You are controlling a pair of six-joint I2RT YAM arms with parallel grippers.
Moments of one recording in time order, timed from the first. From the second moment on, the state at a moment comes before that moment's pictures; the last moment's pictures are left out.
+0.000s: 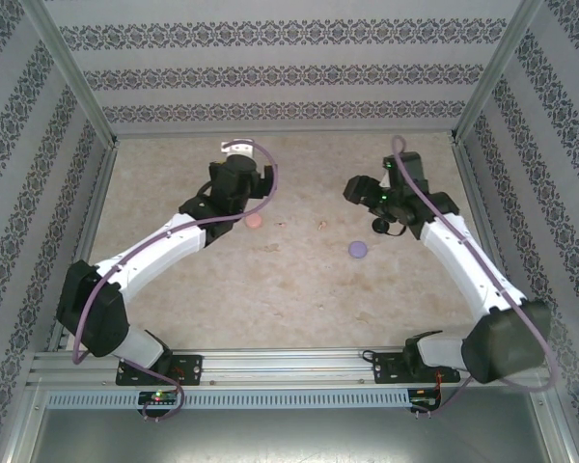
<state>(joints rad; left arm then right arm) -0.56 1.49 1.19 -0.15 -0.47 -0.29 0.28 1.33 1.15 -0.62 -0.16 0.66</state>
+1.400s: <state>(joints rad) -0.15 1.23 0.91 -0.17 -0.30 -0.69 0.66 2.59 2.36 -0.83 -0.26 0.57</state>
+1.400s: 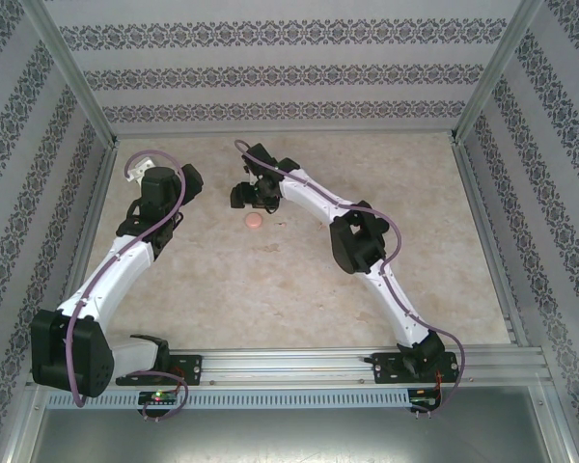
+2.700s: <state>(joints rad) -0.11 1.28 0.95 -0.16 -0.28 -0.69 0.70 2.44 2.14 -0.75 -0.32 0.54</state>
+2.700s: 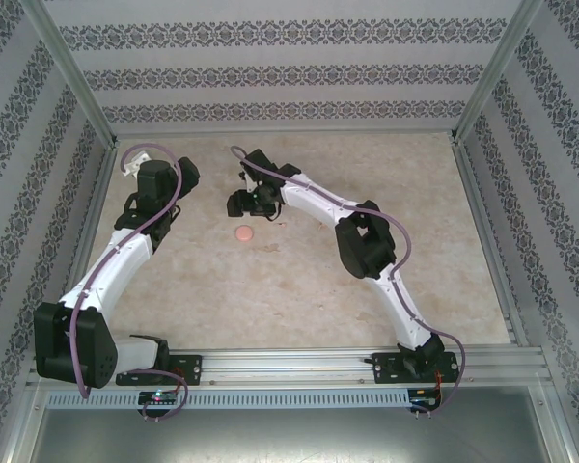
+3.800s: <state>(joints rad) -0.06 1.26 0.99 -0.16 -0.25 -0.69 0.82 2.37 2.11 -0.90 -0.13 0.41</state>
